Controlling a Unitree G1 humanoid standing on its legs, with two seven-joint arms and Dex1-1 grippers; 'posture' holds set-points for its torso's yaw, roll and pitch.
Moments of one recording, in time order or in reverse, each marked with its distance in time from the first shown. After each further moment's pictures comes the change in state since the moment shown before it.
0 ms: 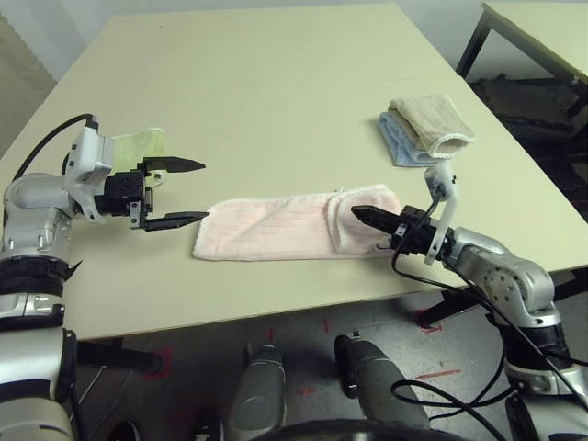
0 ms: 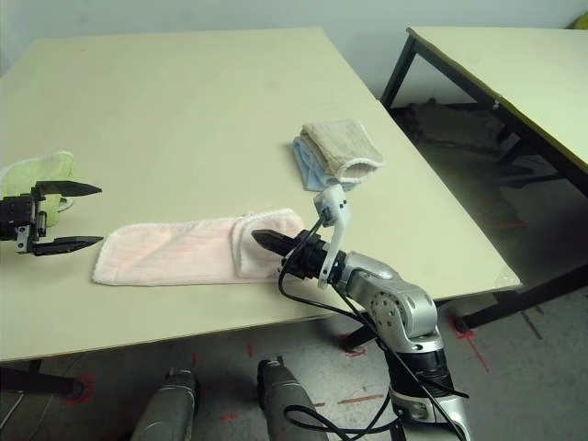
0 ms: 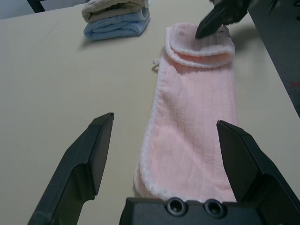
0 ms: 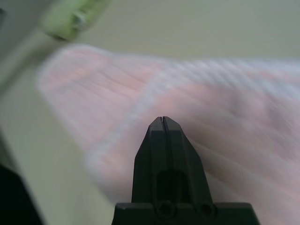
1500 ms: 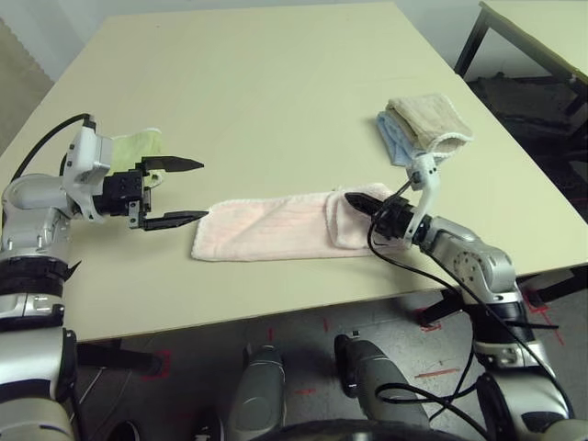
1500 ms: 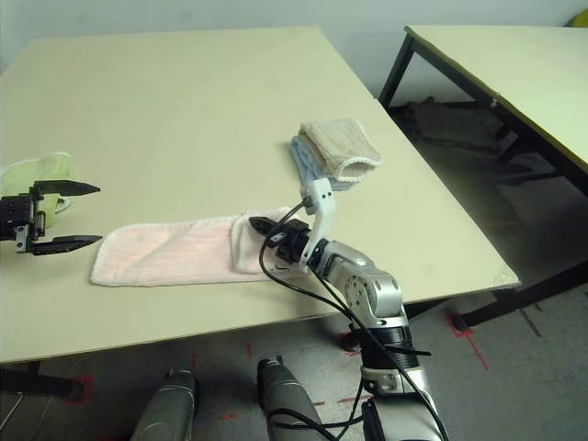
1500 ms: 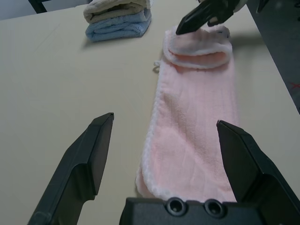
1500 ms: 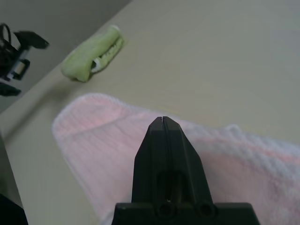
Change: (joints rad) left arm 0.001 -0.002 0.013 0.006 0.003 0.001 0.000; right arm -0.133 0.107 -0.046 0.024 0.040 -0.017 -0.005
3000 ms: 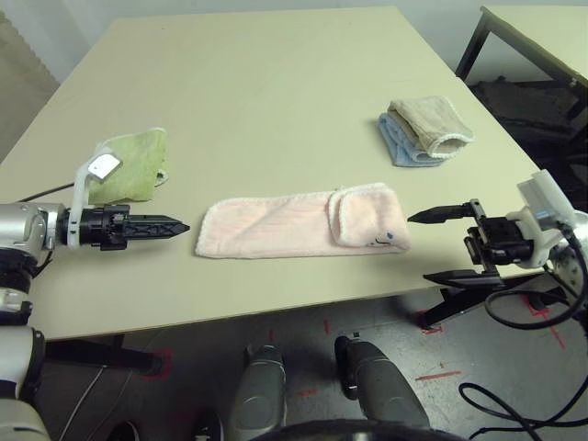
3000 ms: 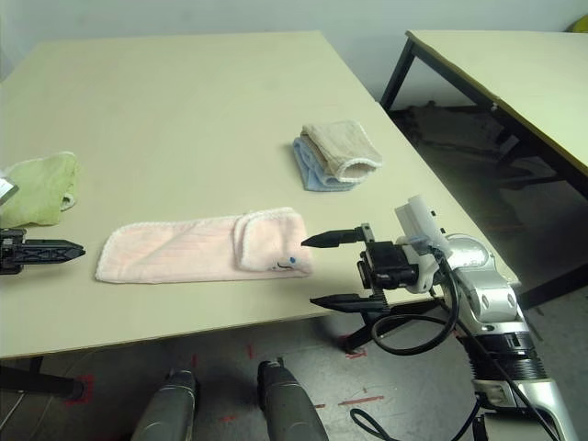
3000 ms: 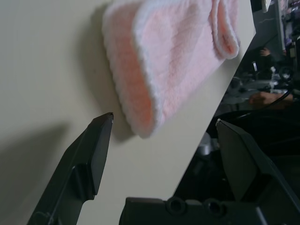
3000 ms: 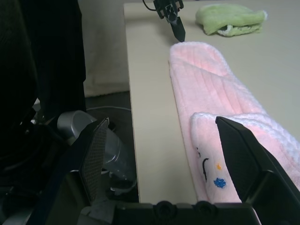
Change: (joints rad) left arm -0.074 0.144 -0.252 0.054 0.068 1.300 -0.003; right arm 0.110 -0.540 0.015 0.115 0.057 -0.597 0.942
